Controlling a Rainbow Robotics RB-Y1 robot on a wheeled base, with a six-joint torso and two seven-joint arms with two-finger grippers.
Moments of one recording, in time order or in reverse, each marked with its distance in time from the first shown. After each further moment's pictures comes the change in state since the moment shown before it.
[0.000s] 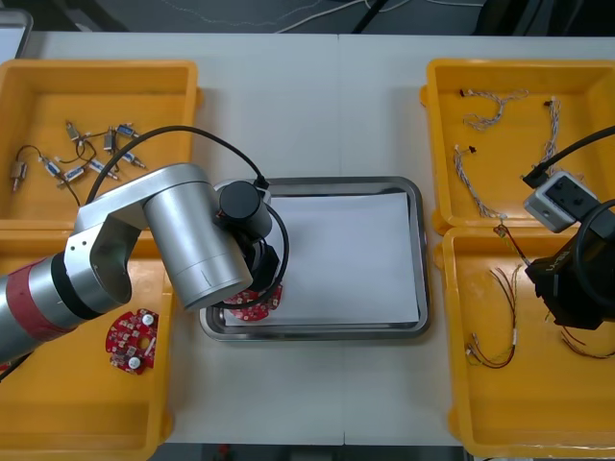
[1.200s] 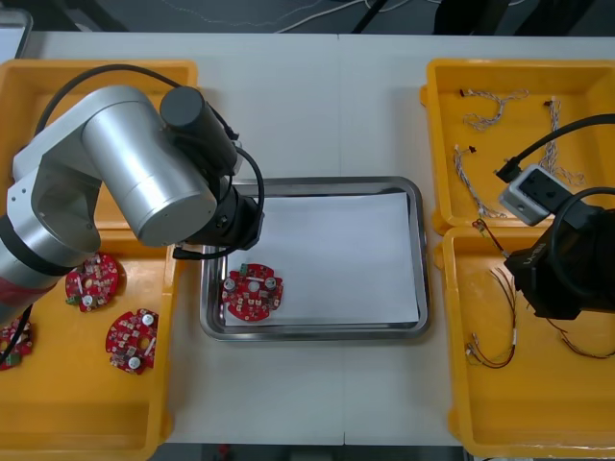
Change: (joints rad) right arm -0.068 0.000 0.083 0.016 0.006 0.000 0.000; left arm -0.007 0.000 0.265 -0.044 0.152 0.124 0.000
